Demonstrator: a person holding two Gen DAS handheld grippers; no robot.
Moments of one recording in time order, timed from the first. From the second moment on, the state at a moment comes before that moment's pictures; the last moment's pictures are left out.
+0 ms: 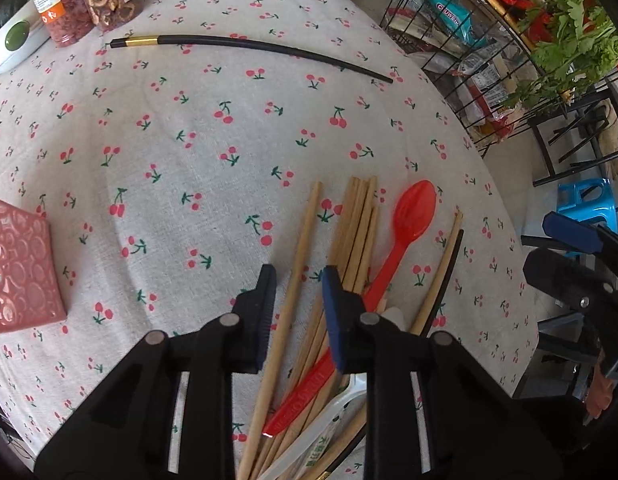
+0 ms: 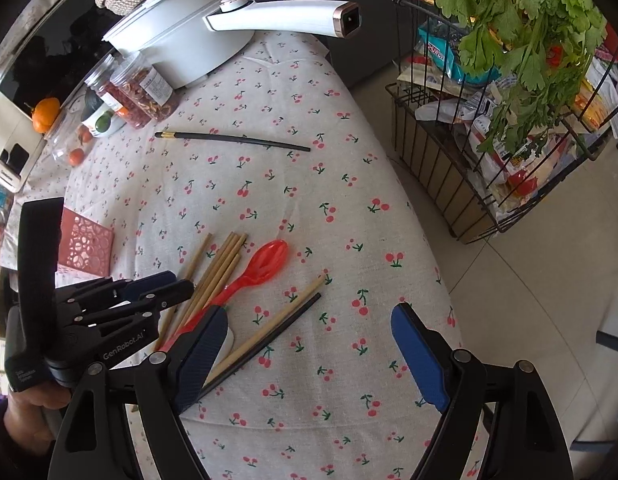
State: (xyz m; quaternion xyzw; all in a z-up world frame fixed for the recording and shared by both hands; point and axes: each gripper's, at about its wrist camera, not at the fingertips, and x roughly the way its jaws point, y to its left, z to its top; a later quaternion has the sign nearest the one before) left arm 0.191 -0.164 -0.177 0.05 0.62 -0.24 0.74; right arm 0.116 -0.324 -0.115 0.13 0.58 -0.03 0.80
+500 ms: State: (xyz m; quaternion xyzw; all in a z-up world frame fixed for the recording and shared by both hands) left arm 0.160 -0.118 -0.133 0.06 0.57 -0.23 0.78; right arm 0.136 -0.320 -0.149 0.18 0.60 -0.01 0.78
